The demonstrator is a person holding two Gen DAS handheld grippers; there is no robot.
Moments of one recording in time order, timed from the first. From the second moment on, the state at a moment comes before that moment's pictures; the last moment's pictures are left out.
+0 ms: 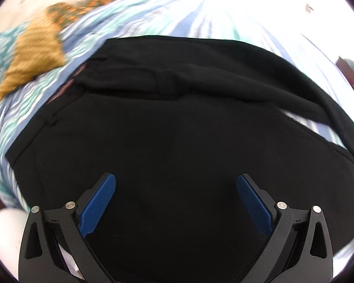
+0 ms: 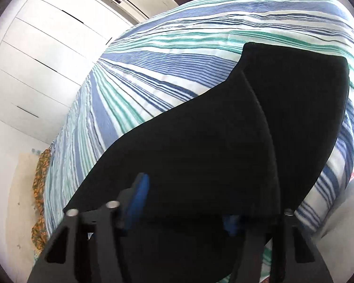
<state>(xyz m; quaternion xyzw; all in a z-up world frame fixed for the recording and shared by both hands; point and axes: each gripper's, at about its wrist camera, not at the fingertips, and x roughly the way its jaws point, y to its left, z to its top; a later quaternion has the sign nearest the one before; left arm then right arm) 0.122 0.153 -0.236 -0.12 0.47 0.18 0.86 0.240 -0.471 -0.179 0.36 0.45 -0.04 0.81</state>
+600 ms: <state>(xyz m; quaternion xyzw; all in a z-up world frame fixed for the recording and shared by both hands) 0.343 0.256 -0.227 -0.39 0.51 0.06 0.77 0.172 -0.441 0.011 0.18 0.32 0.18 0.91</state>
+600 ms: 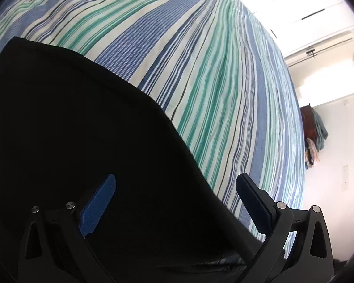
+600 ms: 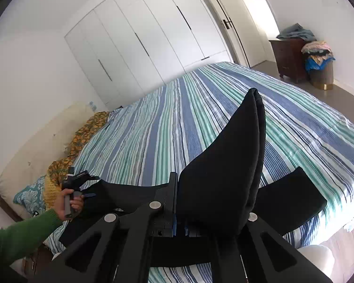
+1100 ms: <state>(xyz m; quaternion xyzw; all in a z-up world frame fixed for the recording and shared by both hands) 0.184 0.281 -0.072 -0.38 0.32 0.06 0.86 0.238 -0.492 -0.020 0.22 0.36 0.18 0.89</state>
